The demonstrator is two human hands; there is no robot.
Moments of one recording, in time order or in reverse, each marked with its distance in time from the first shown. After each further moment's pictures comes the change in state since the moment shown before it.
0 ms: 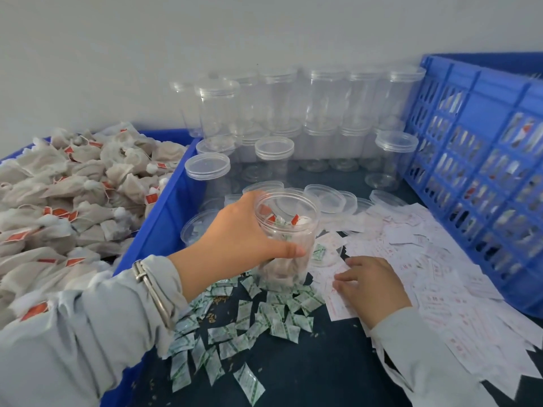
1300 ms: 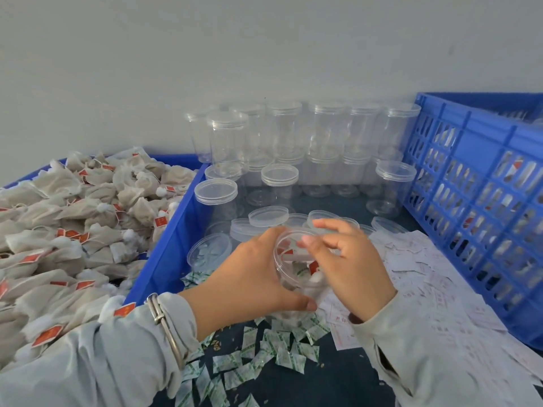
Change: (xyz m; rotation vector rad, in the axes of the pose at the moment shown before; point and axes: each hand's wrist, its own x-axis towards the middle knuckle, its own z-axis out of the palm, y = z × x) left_hand -0.016 0.003 0.001 0.047 -0.115 0.172; right_hand -0.002 -0.095 -0.062 0.443 0.169 -0.269
